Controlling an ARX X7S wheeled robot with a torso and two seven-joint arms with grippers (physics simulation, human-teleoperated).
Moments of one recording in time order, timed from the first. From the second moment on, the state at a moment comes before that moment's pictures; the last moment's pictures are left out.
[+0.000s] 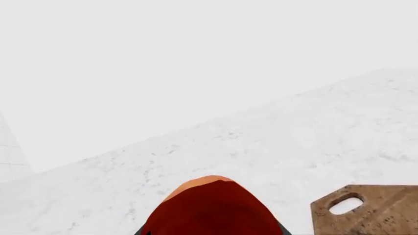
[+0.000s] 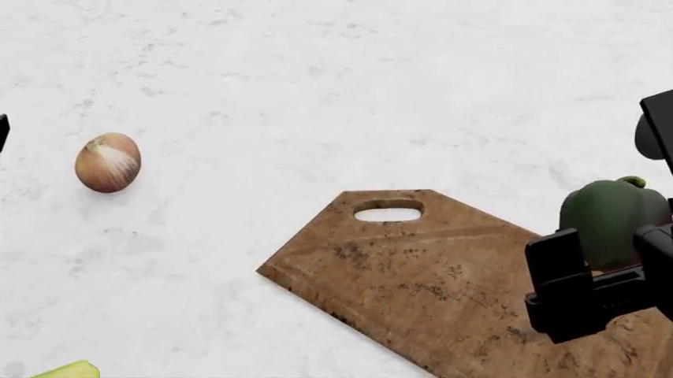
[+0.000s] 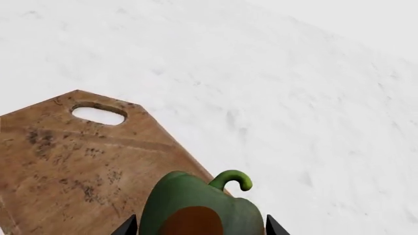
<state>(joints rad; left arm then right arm) -1.11 -1.04 0.28 0.65 -1.73 -0.98 -0.73 1.58 1.19 -0.99 -0.31 1.94 1.11 0.80</state>
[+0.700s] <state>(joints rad) -1.10 -1.04 0.28 0.66 -1.73 -0.97 -0.73 1.44 1.29 -1.03 -0.28 1.85 1.03 0.79</state>
